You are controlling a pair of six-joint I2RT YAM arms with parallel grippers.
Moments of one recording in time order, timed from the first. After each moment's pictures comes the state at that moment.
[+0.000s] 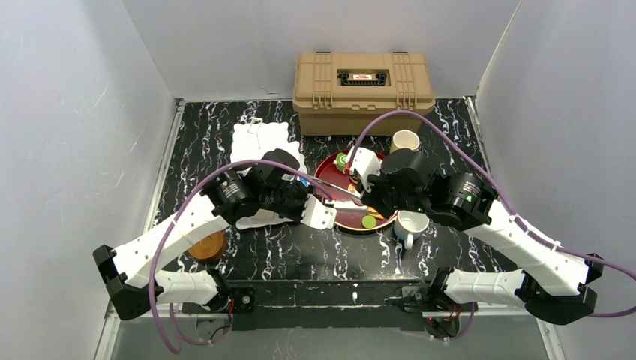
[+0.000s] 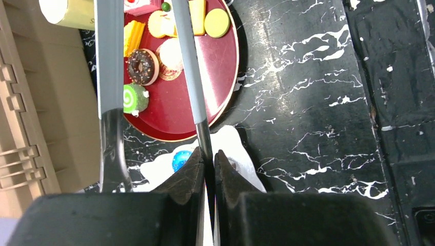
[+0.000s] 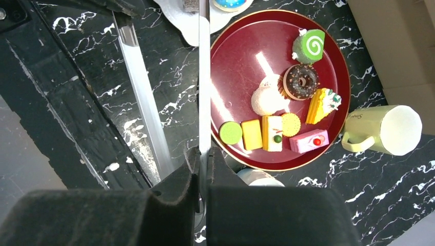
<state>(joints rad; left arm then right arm) -0.94 1.19 1.30 -0.94 0.32 1.01 1.05 1.09 1.42 -1.03 0.08 -0.14</state>
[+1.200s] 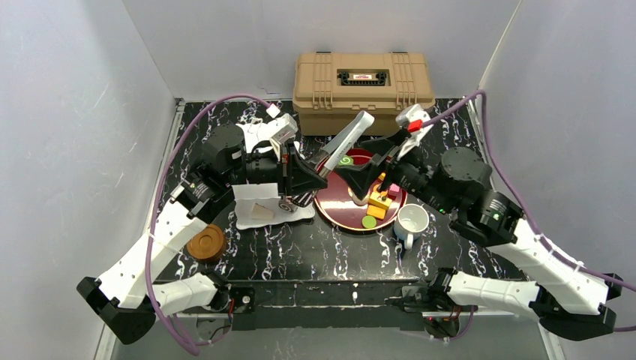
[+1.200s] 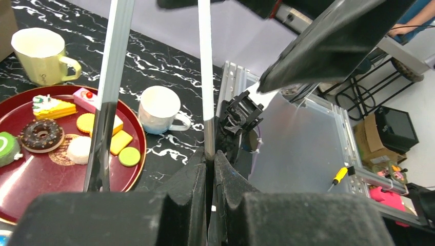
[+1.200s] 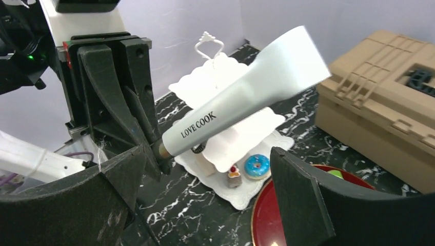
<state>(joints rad) -0.67 1.06 1.24 -0.32 0.78 -0.28 1.04 0.91 1.31 -0.37 0.12 0.17</state>
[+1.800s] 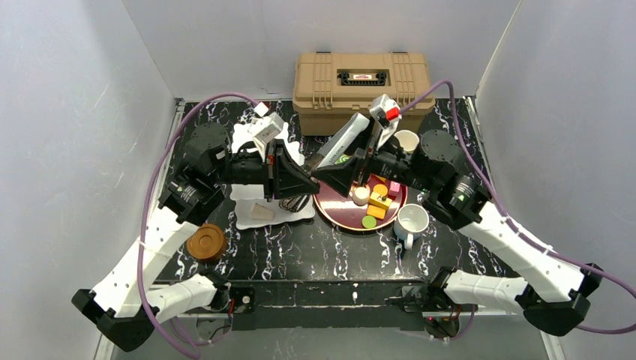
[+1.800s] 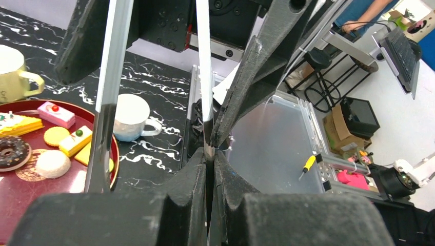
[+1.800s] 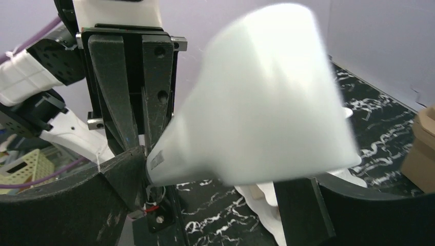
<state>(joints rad) -0.63 1.02 1.26 -0.30 0.97 -0.37 0.92 1.03 1.26 -0.13 -0.30 0.26</state>
